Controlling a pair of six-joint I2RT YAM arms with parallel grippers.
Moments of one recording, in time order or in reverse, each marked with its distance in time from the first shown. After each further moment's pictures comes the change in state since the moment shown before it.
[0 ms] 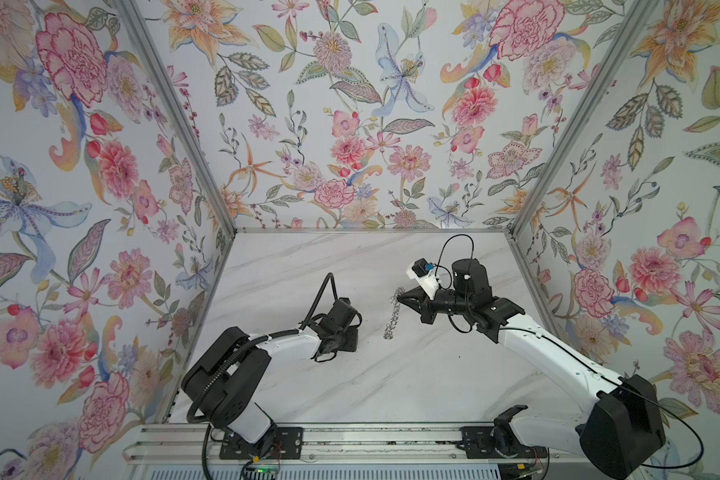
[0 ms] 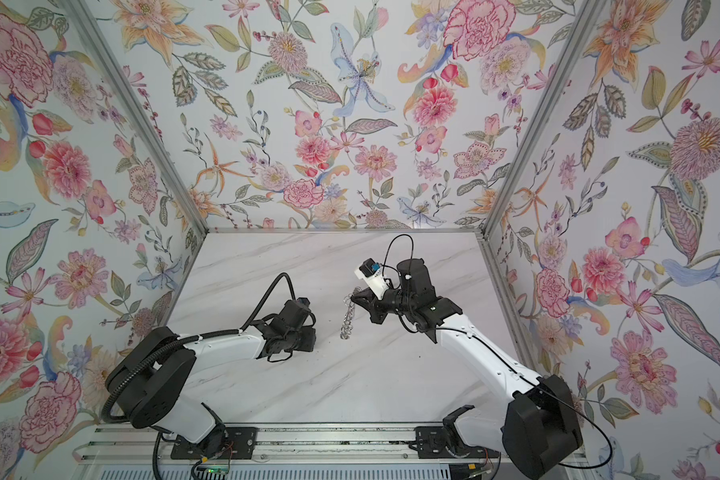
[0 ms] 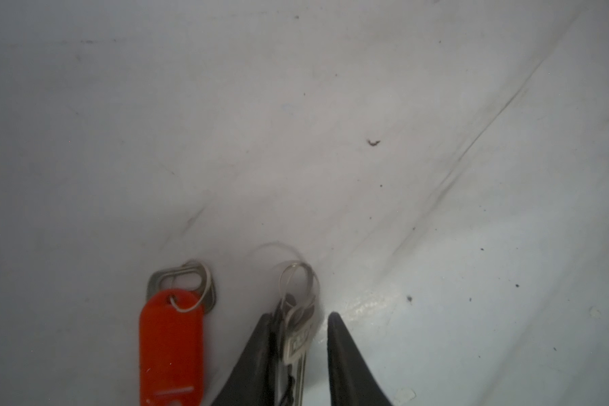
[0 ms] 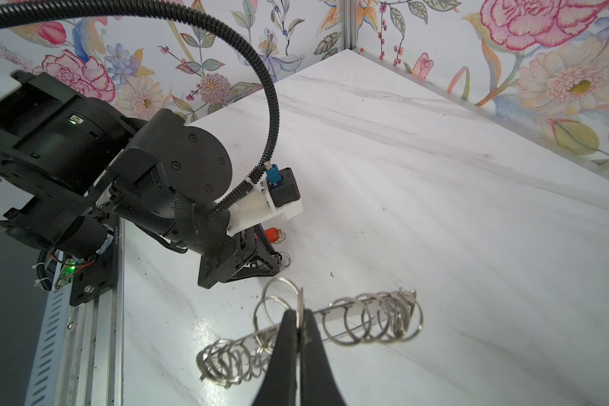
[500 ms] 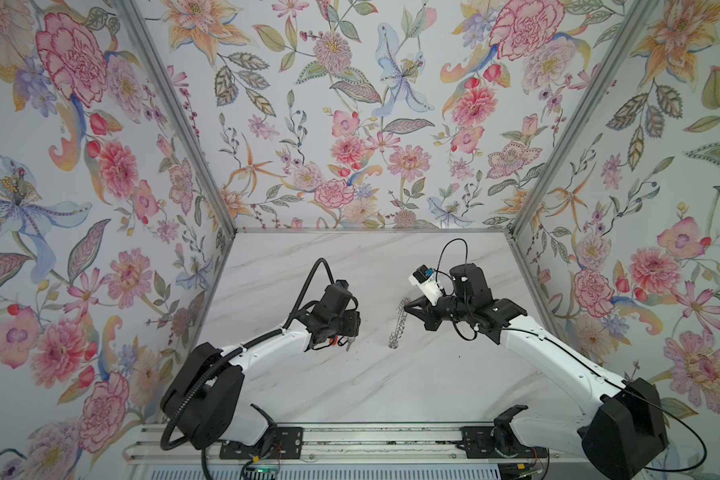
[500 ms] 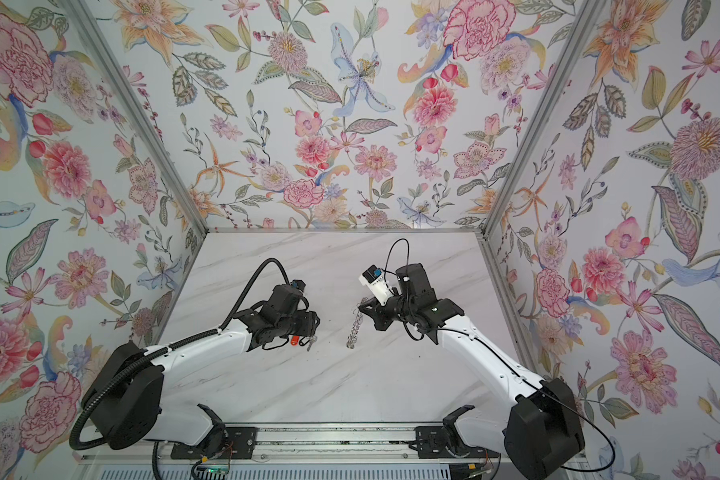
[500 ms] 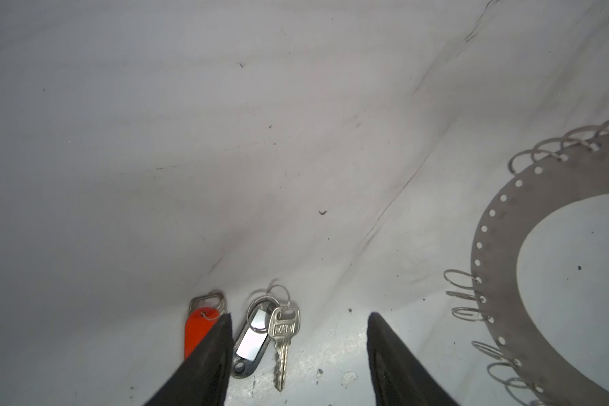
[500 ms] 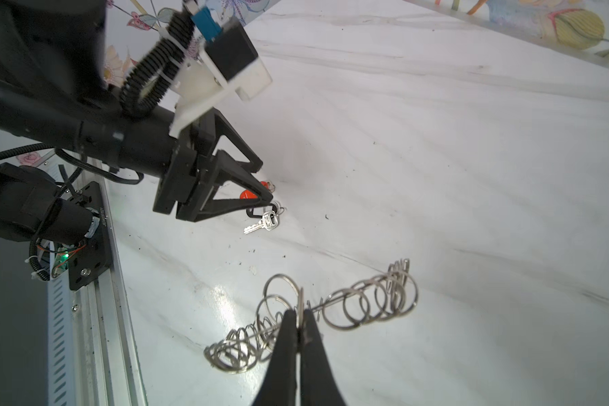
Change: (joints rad) left arm 0.042 -0.149 0.113 -0.117 0.010 0.057; right arm 0.011 -0.032 0.000 -0.216 0.126 0.046
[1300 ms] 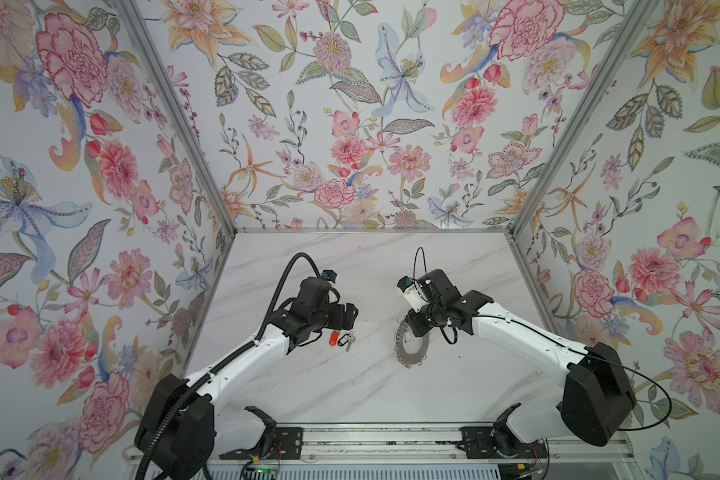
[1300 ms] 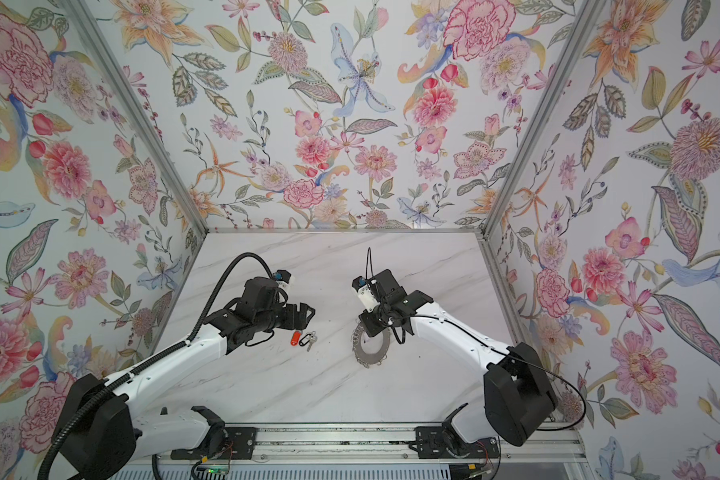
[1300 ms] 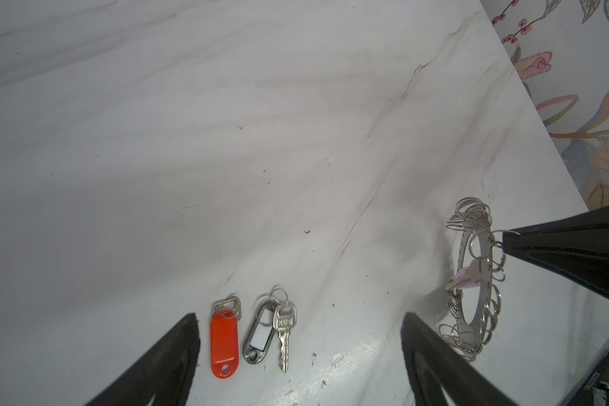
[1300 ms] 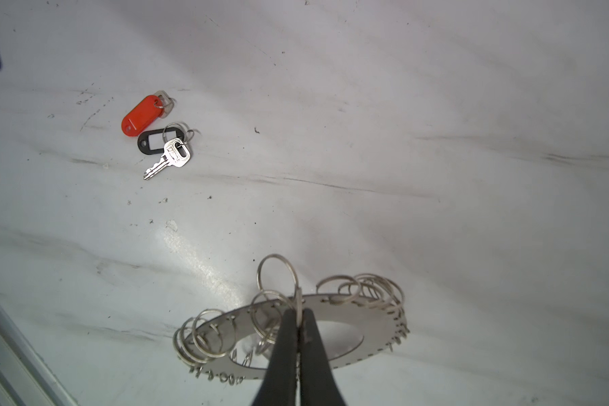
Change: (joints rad) left arm 0.109 -0.180 -0.035 -0.017 0.126 0.085; right arm 0.150 0.249 0.137 -0.185 0.384 0.096
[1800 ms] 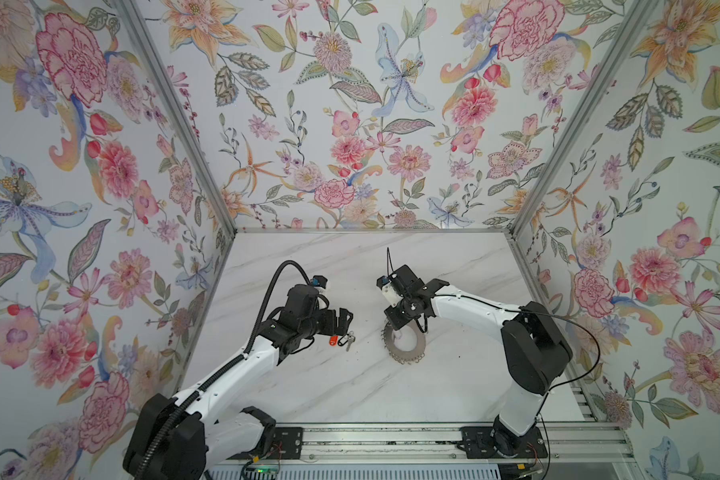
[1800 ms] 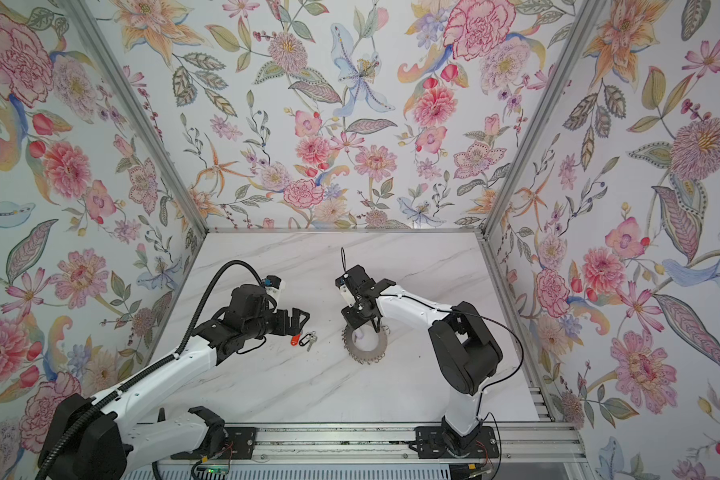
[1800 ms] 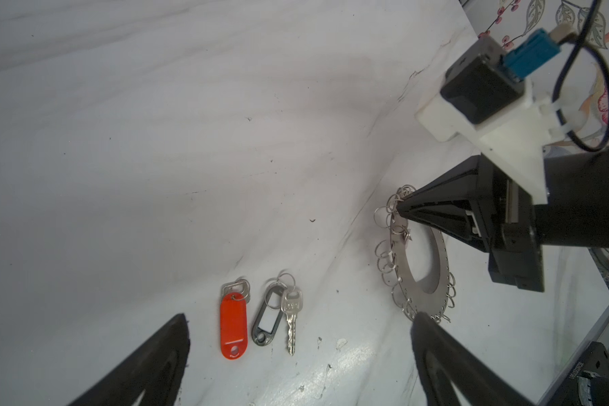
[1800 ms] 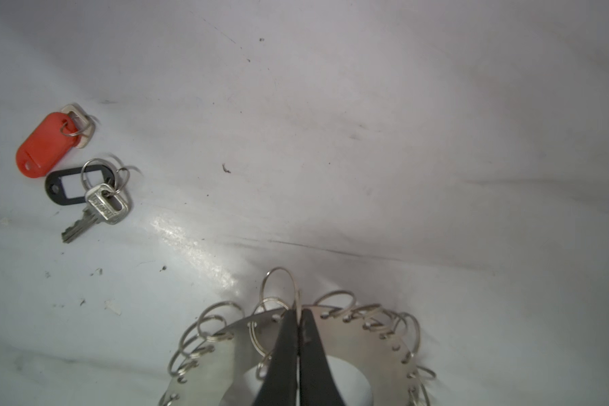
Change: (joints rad) left arm 0.055 -0.091 -0.103 0.047 0.059 0.000; right arm 0.042 0.353 0.209 0.008 0.064 0.037
